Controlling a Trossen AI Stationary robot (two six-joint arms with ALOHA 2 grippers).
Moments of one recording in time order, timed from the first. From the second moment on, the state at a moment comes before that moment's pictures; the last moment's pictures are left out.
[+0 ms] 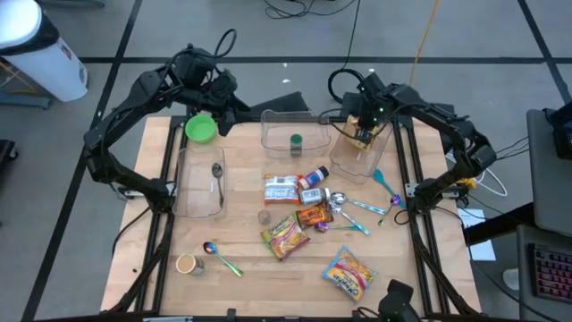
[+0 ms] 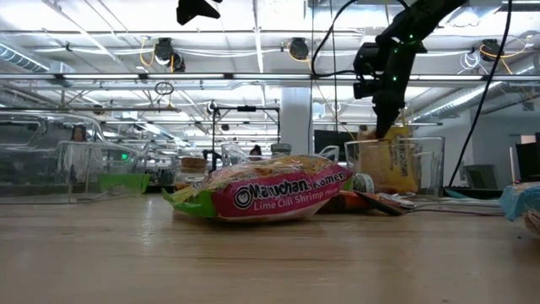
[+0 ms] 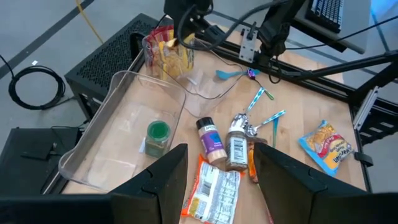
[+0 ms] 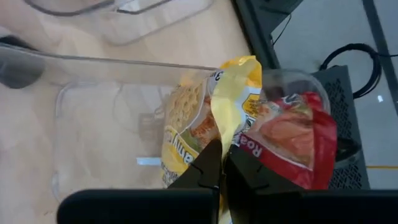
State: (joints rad) left arm 0.60 1.42 1.80 -1.04 0.43 0.05; right arm -0.90 1.51 1.25 -0.89 -0.05 -0.51
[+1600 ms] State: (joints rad) left arm 0.60 1.42 1.80 -1.04 0.43 0.02; right arm -0.83 1.51 1.15 -0.72 0.10 -0.52
